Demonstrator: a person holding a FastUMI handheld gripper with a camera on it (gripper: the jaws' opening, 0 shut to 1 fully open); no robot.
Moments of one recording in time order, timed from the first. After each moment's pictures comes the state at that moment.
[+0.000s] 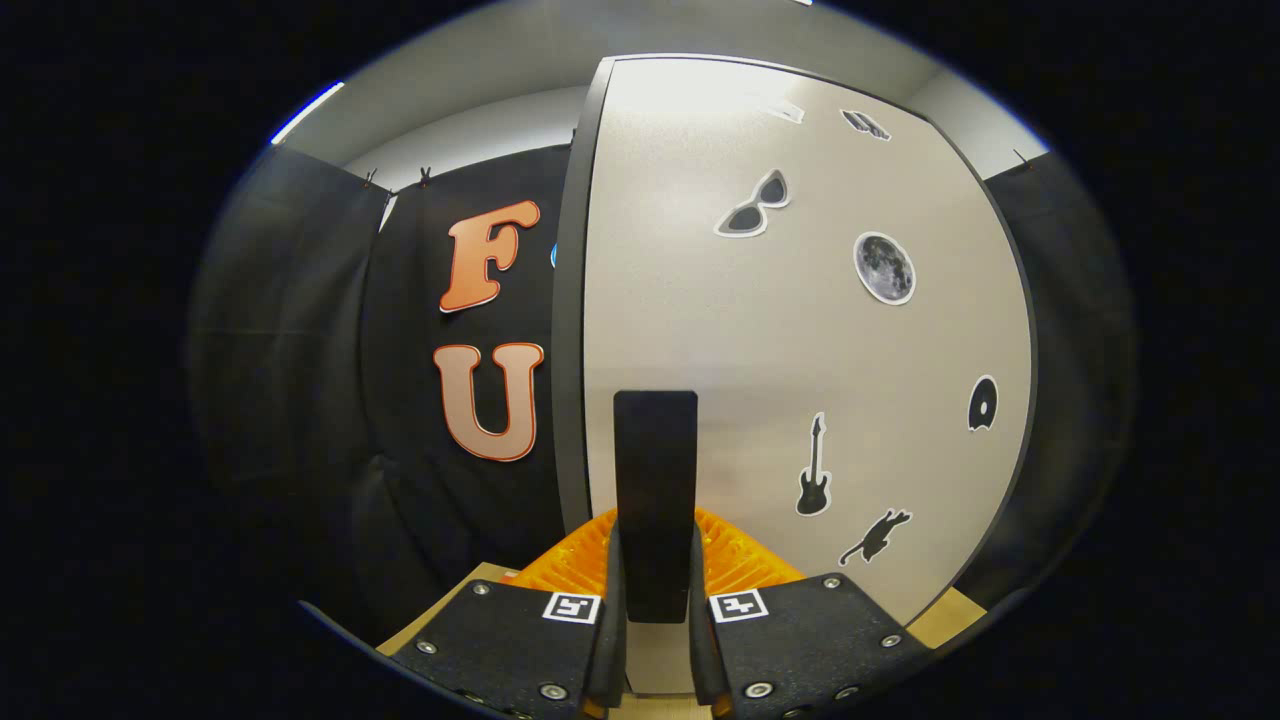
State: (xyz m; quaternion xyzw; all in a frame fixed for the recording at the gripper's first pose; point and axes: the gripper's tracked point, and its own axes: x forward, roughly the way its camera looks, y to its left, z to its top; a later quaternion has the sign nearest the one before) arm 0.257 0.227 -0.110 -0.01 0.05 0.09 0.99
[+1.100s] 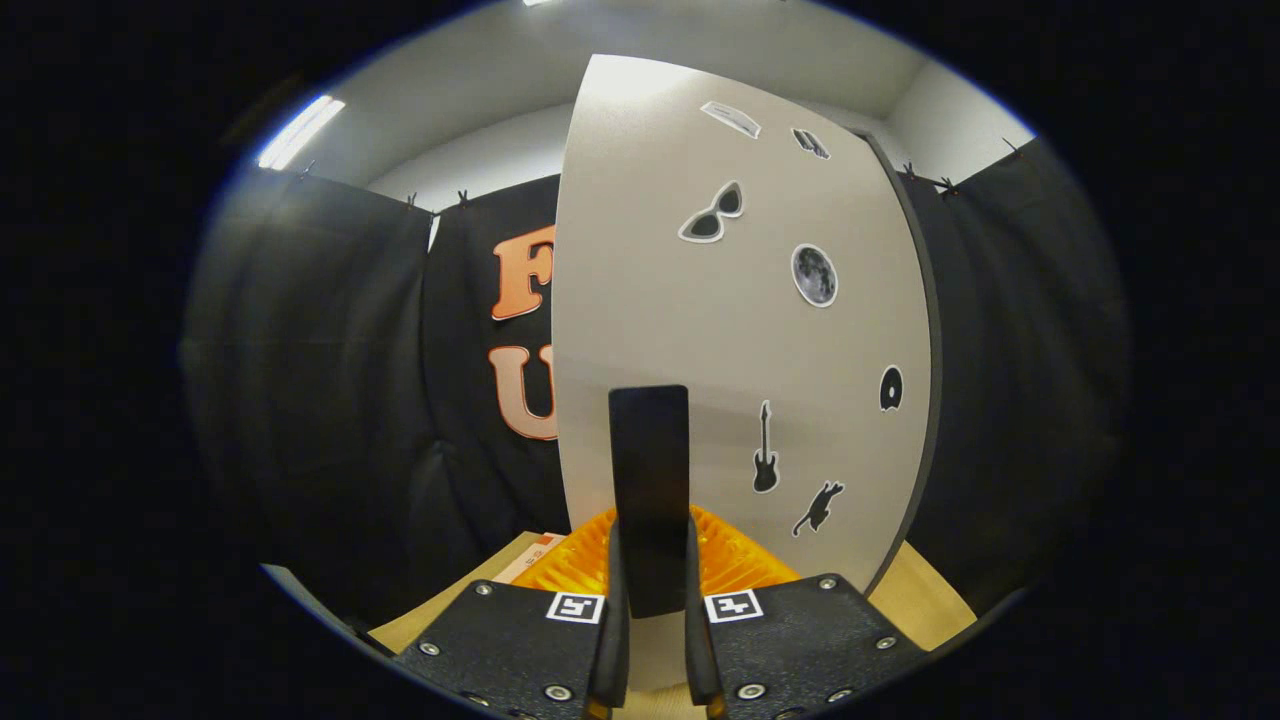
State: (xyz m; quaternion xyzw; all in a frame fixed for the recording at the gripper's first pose) arm 0.150 0.164 -0.096 -0.01 0.05 0.17 0.98
